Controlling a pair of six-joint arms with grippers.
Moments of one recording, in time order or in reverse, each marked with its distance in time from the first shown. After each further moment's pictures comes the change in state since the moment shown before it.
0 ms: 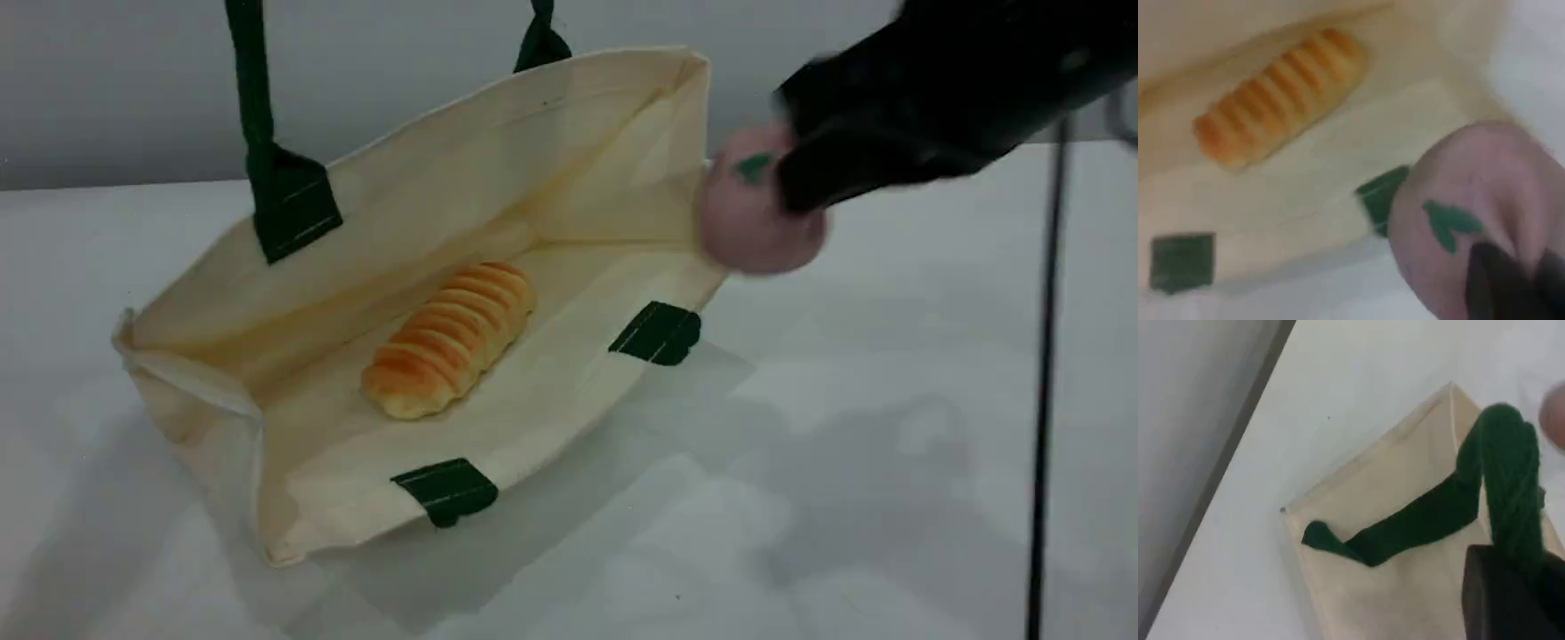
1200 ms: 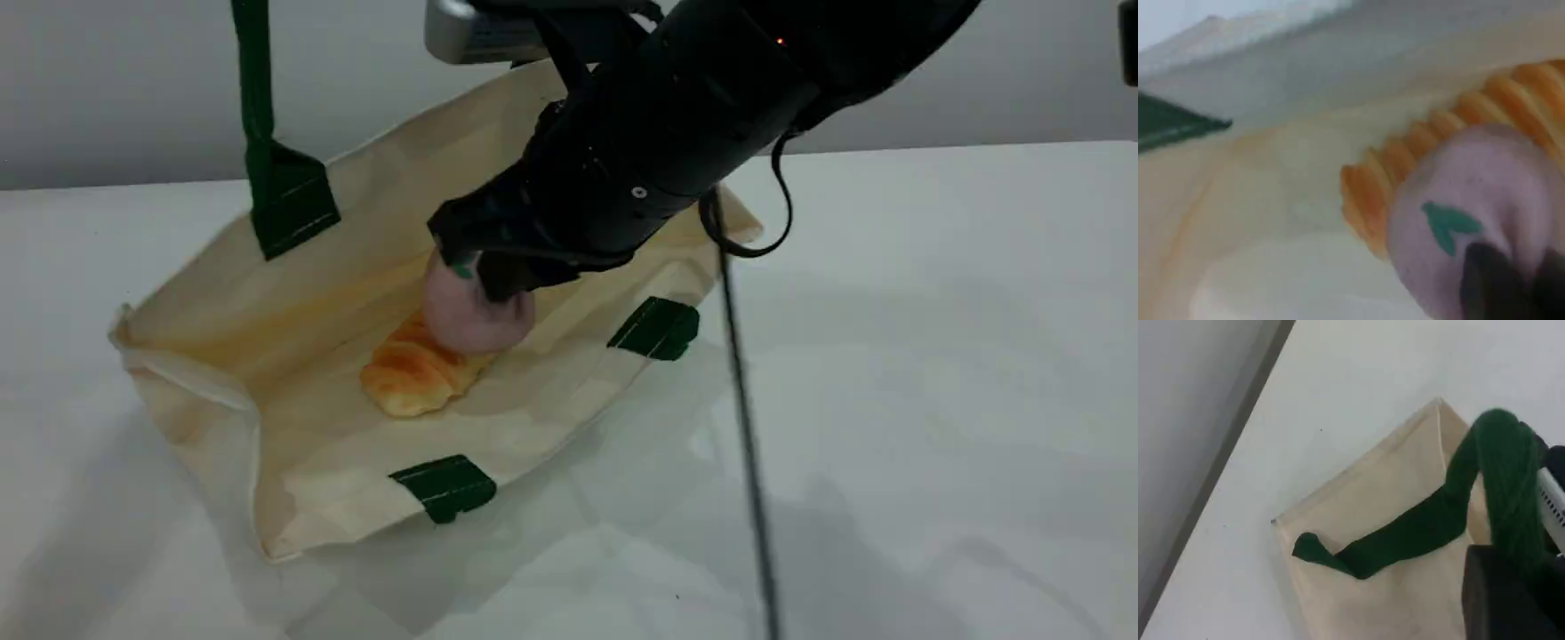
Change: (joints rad) left arm 0.000 0.000 0.000 -0.024 0.000 -0.004; right arm 0.217 0.423 -0.371 0.228 -0.029 -0.140
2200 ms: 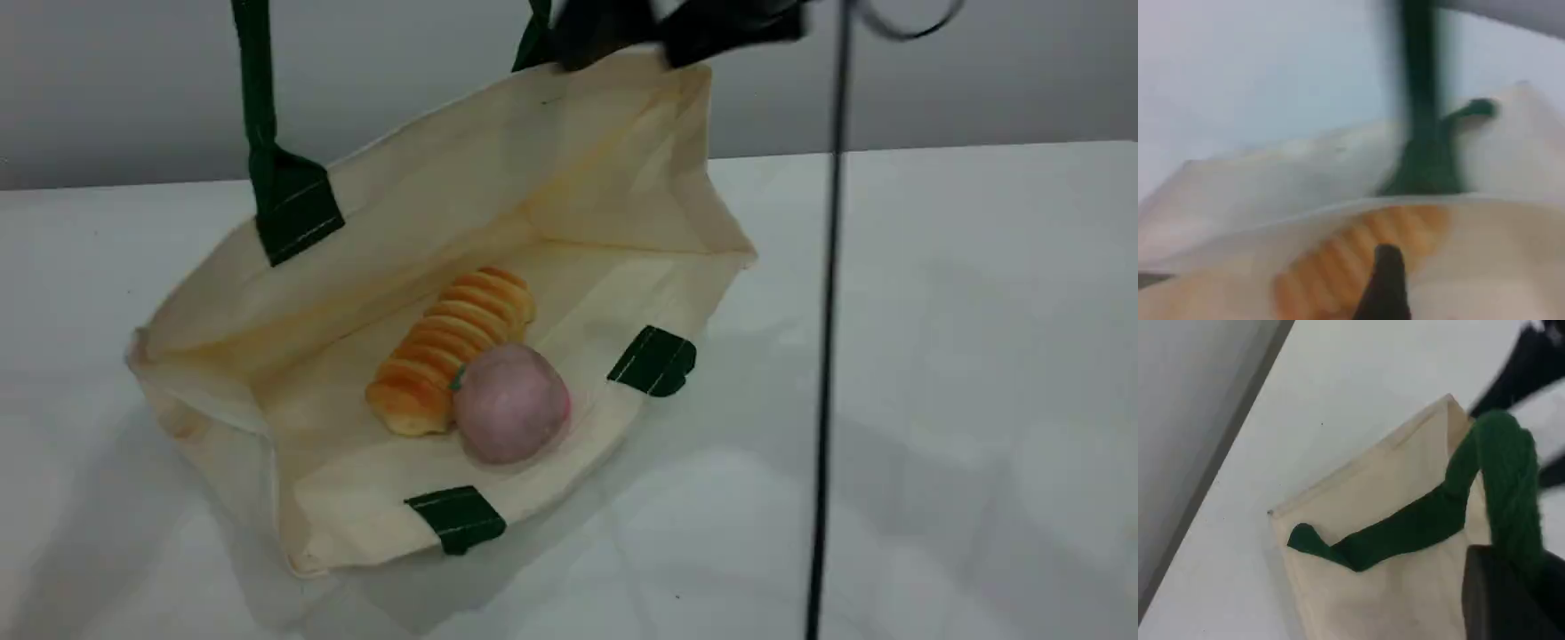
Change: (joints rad) left arm 0.000 0.000 0.000 0.010 0.001 -0.024; right arm -0.249 -0.201 0.000 -0.061 0.102 -0.009
